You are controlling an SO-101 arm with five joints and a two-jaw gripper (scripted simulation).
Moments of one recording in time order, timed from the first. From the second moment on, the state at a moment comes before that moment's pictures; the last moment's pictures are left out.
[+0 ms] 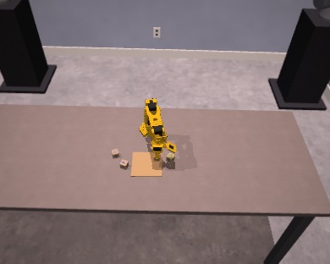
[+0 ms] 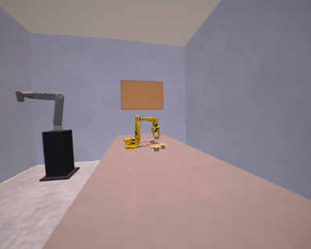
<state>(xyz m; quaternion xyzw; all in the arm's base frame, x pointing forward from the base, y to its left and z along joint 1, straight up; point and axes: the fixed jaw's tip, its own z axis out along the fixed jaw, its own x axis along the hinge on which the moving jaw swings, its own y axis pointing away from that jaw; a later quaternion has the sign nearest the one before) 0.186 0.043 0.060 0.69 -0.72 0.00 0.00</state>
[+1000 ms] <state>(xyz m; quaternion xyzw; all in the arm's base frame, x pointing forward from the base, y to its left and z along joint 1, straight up) 0.188 0.044 0.056 0.70 -0.72 0.00 0.00</state>
